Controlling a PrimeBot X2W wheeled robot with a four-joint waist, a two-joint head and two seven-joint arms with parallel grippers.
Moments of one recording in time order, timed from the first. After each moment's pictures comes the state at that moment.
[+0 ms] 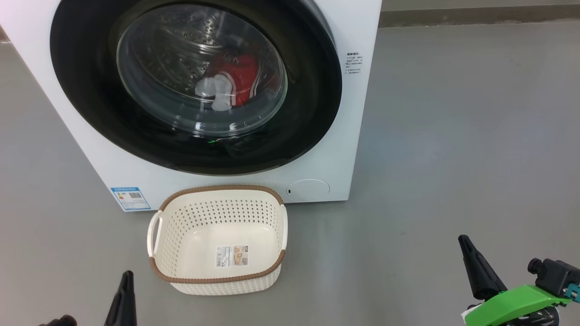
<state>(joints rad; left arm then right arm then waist) 0.05 0.08 -0.05 0.19 -0.69 -0.13 -0.17 -0.05 -0.22 0.10 0.27 0.76 0.13 -0.17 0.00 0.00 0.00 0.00</state>
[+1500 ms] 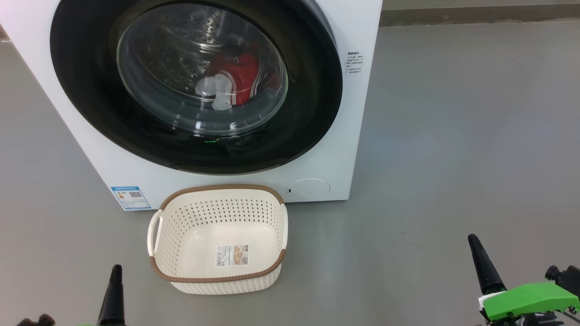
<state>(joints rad) 0.00 0.06 0.00 0.23 -1.12 -0.13 -0.04 -0.06 -0.15 -0.01 0.27 1.16 0.13 -0.04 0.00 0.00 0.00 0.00</state>
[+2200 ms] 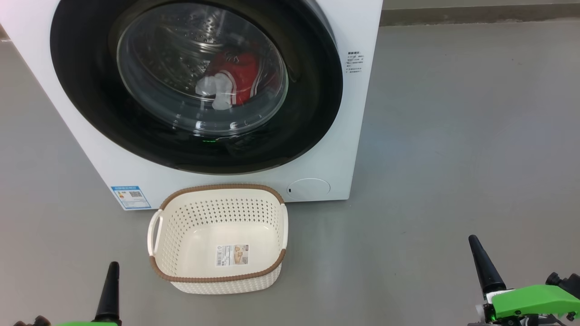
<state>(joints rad) -0.03 0.06 0.03 0.24 -1.32 -0.13 0.02 -0.06 -0.11 -0.05 0.27 1.33 0.13 0.02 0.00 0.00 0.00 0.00</state>
